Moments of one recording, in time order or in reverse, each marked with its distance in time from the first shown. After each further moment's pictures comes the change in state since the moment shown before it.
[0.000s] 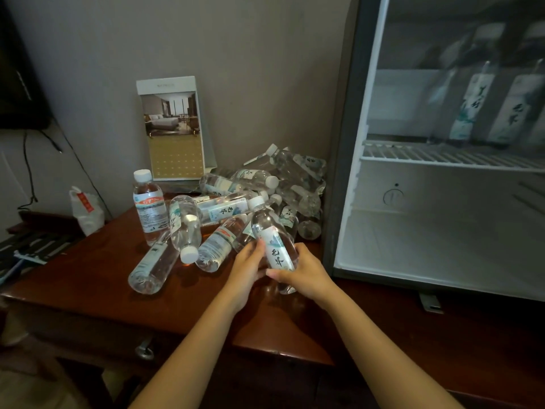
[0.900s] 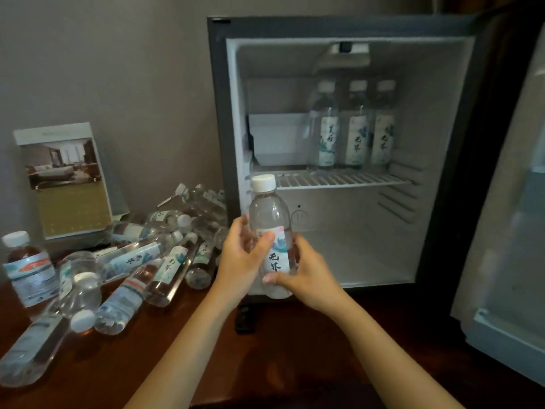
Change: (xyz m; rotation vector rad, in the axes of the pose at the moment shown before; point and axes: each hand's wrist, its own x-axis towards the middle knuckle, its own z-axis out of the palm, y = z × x) left_hand -0.037 0.087 0.146 0.046 -0.239 0.439; right_hand -0.094 -0.026 -0.136 -0.040 0.282 -0.286
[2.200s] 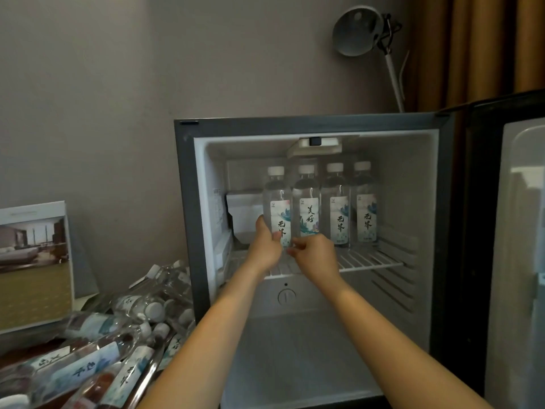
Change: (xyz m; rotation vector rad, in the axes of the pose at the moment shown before) left_hand 0.196 0.008 0.076 0.372 -0.060 -0.065; right_hand 0.158 -0.010 -0.094 -0.393 0.452 -0.024
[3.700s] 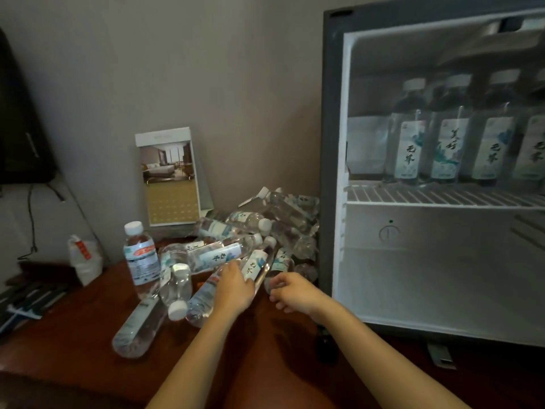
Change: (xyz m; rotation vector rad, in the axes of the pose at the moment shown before) left_hand -0.167 -0.202 -0.173 0.658 0.261 -0.513; right_hand -0.158 -0.061 0.182 0.287 -1.000 0.295
